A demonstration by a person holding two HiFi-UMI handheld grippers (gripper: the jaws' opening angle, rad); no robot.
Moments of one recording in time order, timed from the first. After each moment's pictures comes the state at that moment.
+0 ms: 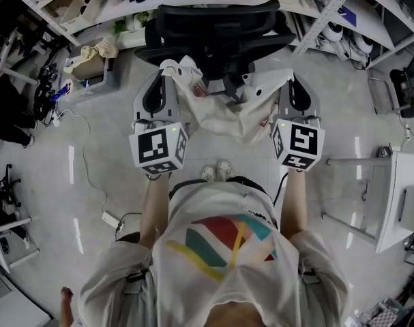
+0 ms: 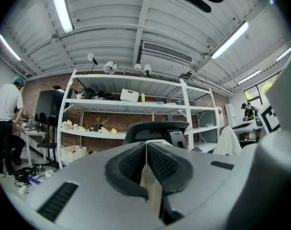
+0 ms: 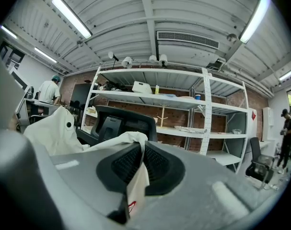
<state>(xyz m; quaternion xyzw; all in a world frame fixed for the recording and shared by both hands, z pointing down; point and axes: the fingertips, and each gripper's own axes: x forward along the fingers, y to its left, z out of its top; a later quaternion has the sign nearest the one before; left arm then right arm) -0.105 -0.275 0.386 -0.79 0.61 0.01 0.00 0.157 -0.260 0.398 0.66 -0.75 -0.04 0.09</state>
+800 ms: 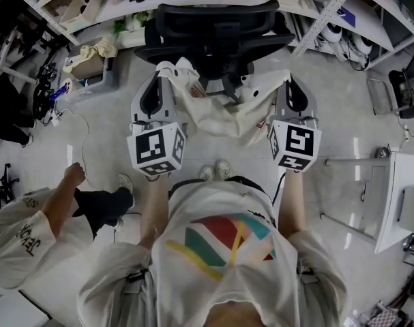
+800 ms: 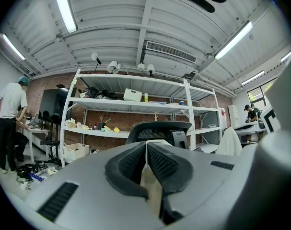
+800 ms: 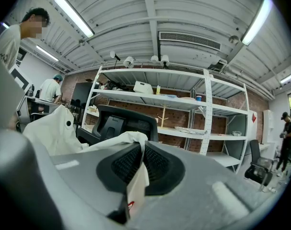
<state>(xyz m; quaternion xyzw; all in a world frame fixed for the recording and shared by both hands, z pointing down) -0.114 -0.271 0.387 -0.78 0.62 0.02 -0.01 0.152 -0.256 0.398 0.66 -0.75 -0.05 0.09</state>
